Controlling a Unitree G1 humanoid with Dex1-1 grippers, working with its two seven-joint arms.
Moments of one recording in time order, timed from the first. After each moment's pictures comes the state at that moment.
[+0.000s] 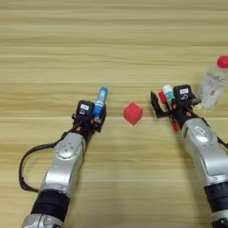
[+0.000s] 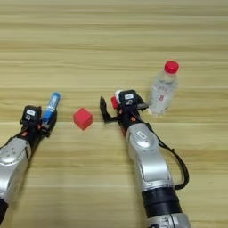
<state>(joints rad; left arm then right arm) -0.12 0.07 -0.06 0.32 0.00 -0.03 -0.16 -0.17 -0.03 0.06 0.08 0.02 0.19 0.12</state>
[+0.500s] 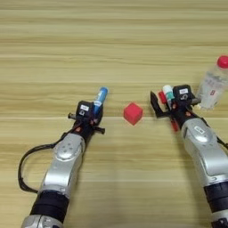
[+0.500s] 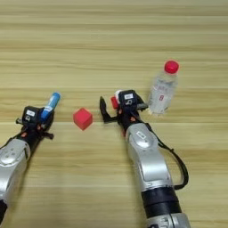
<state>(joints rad) -0.11 0.07 -0.05 0.32 -0.01 -0.05 -0.18 -0.17 -0.02 0.06 0.08 0.02 0.19 0.11</state>
